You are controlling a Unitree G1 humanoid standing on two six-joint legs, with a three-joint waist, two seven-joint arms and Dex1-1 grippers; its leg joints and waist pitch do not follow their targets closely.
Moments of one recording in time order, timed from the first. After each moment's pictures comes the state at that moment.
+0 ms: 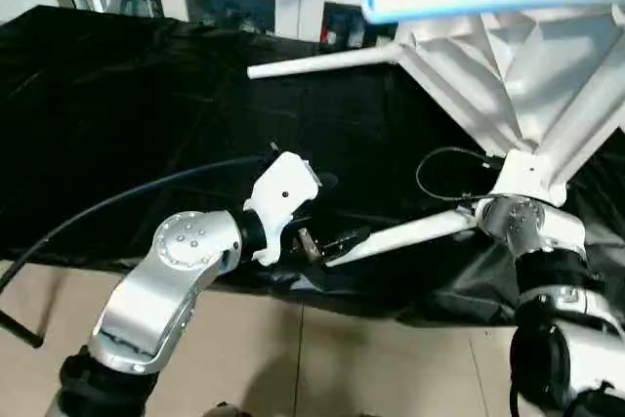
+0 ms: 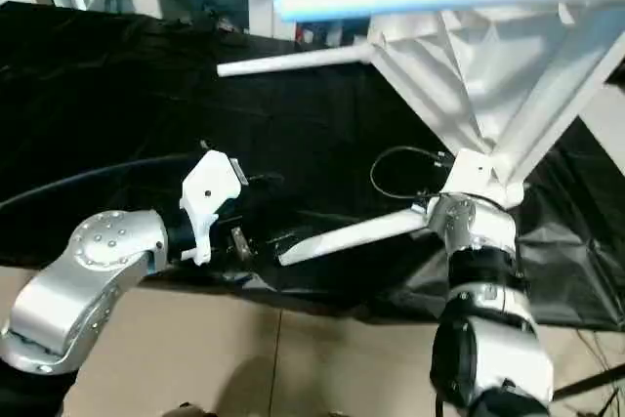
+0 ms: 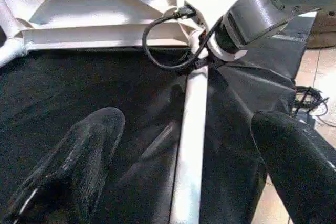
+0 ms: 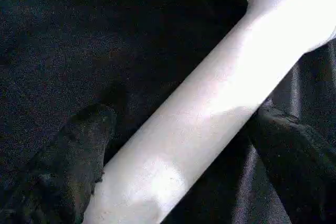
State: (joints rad) left arm -0.33 0.35 -0.25 -0.40 -0.16 0.64 -0.73; right arm -0.78 -0.24 -0.42 0.83 0.20 0.70 -0.32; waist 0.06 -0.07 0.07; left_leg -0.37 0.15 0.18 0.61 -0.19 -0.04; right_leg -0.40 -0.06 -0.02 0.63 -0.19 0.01
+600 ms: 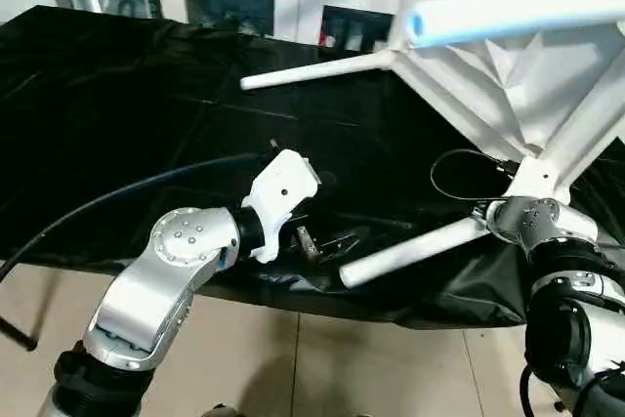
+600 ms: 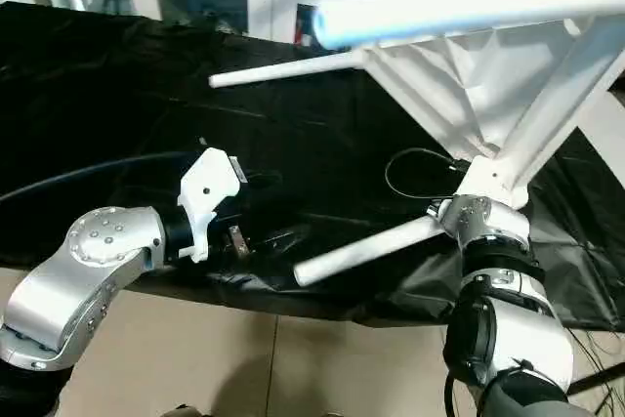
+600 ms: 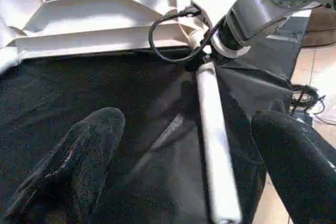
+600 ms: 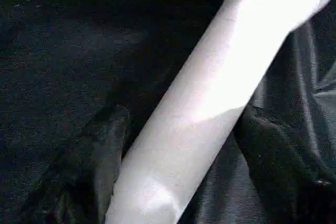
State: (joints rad) left arm -0.35 0.36 -0.25 -0.40 -0.17 0.65 -0.73; right arm -0.83 -0.30 -0.46 0.99 0.23 0.64 -0.32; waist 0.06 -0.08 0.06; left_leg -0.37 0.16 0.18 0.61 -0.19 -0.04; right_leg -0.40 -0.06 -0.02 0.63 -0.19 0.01
